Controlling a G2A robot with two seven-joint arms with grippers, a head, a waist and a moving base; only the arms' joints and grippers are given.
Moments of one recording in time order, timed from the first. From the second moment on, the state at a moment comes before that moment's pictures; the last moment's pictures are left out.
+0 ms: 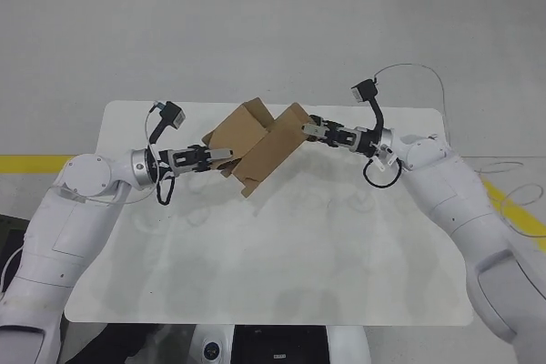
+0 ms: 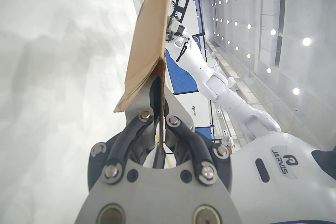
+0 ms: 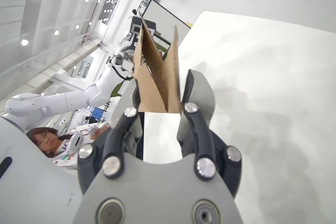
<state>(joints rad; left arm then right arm) 0.87 -0.92 -1.16 -1.39 -0.47 -0.32 -1.08 -0.38 -1.20 0.59 -0.67 0.57 -0.93 0.89</state>
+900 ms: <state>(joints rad) 0.96 -0.89 -1.22 -1.57 -0.32 -0.48 -1.18 -0.33 -1.06 0.40 -1.09 0.66 -0.91 0.91</state>
